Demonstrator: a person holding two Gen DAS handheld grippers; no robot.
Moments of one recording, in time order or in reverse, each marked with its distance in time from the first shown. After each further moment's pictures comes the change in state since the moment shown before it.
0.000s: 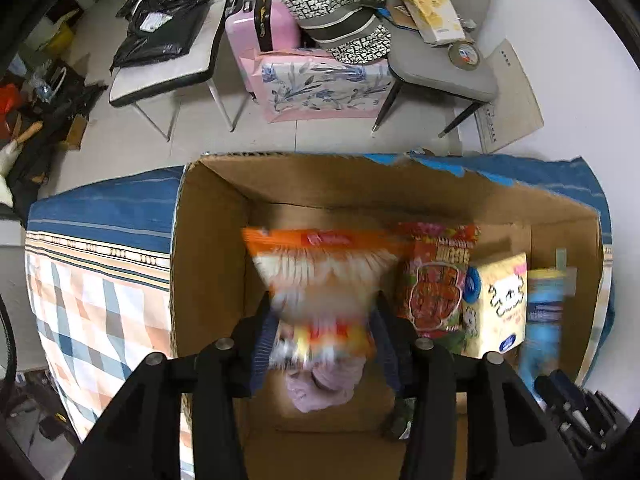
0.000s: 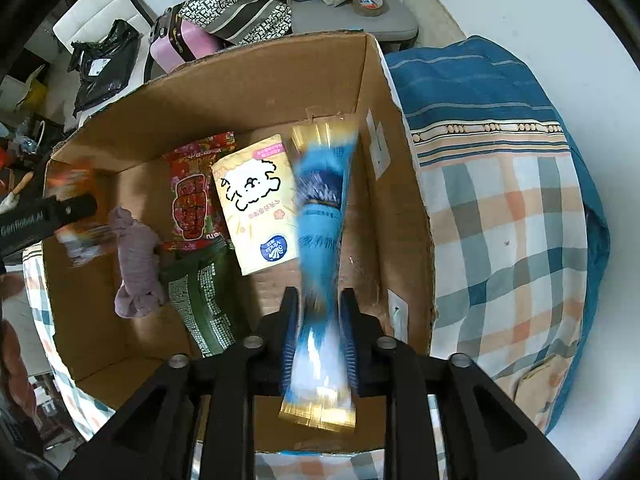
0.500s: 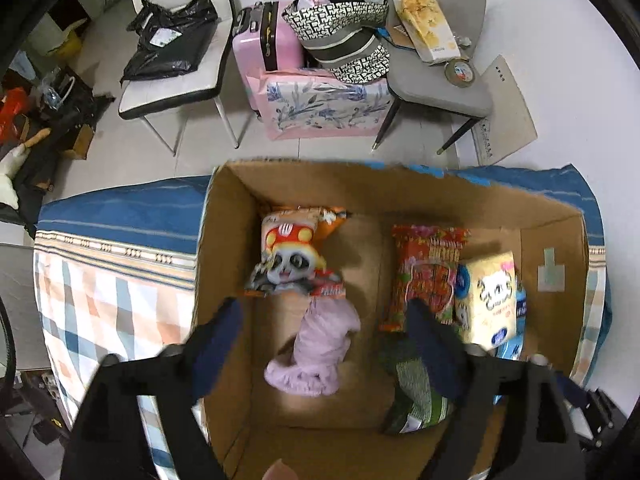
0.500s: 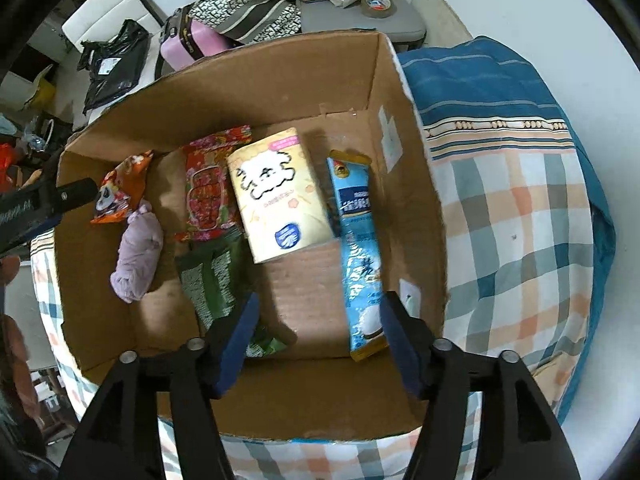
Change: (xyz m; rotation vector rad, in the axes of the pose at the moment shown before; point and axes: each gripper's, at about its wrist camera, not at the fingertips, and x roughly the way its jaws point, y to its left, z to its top) left arm -0.028 0.002 -0.027 0.015 -0.094 0.011; right arm -0.009 0.006 -0.012 -0.018 -0.011 0.028
